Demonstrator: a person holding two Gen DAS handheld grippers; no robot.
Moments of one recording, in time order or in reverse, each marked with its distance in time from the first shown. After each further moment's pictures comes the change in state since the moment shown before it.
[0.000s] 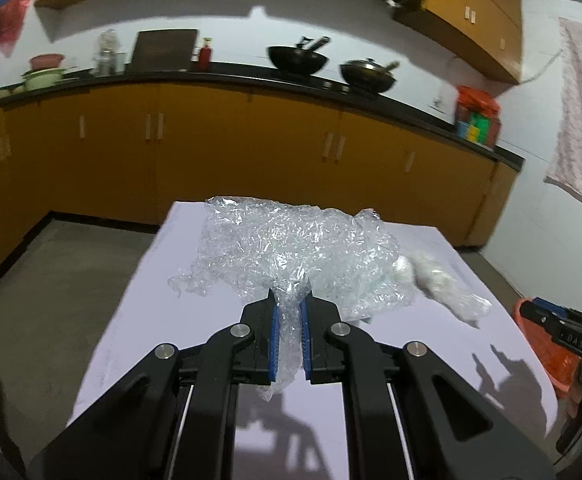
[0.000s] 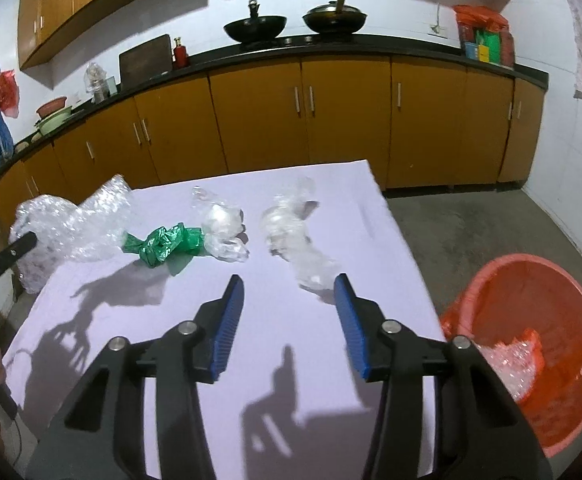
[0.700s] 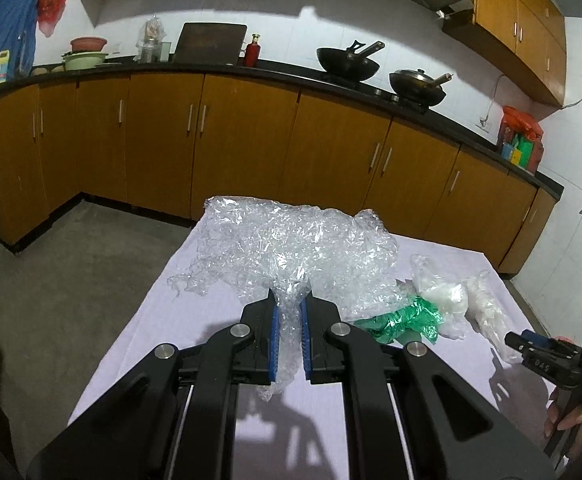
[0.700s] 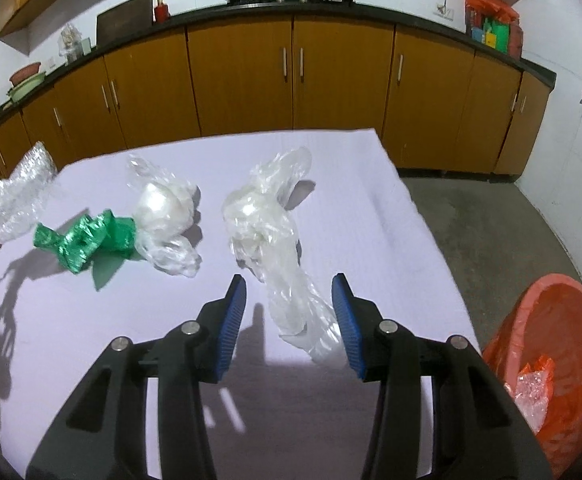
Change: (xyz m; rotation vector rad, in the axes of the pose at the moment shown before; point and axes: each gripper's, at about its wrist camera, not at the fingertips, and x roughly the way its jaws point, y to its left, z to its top) left arm 0.030 0.025 -0.002 -0.102 -0.018 0.115; right arm 0.115 -0.003 0.012 -0.039 0.122 -0.091
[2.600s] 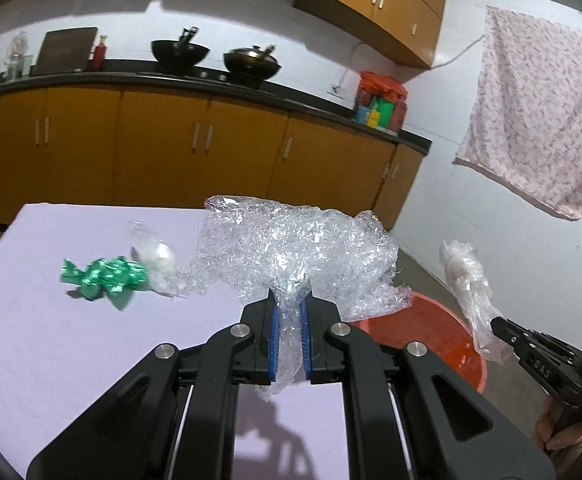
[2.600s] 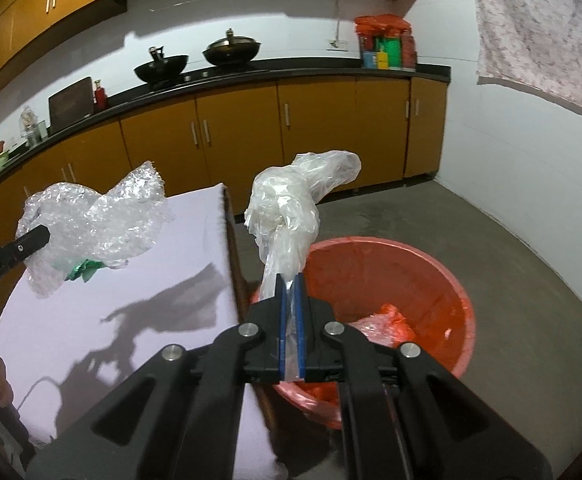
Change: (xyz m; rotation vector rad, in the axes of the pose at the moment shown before) left arm -0.074 -0.224 -0.036 0.166 0.072 -0.454; right arm -0.223 -0.163 -0.087 0.207 -0.201 -0.159
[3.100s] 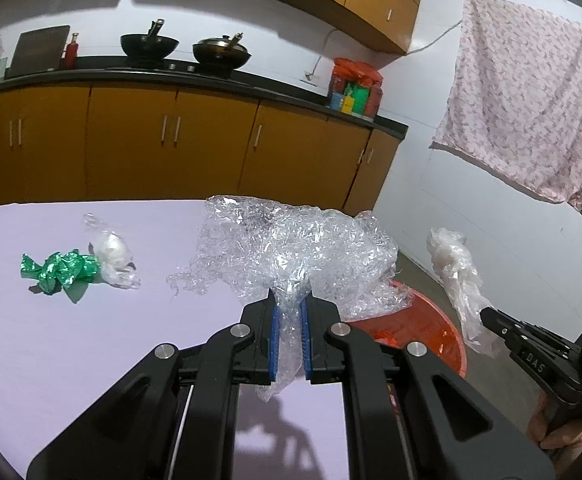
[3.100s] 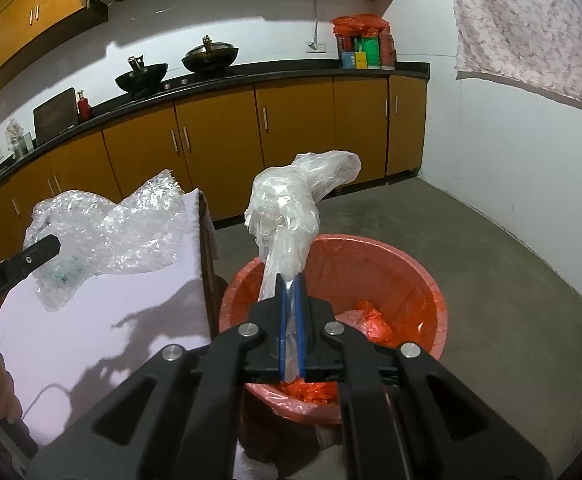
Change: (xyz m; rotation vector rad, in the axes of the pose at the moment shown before) left arm 0.014 -0.037 -0.008 0.037 0.035 -0.067; right arm -0.005 -0.028 -0.004 0.043 -0.011 -0.042
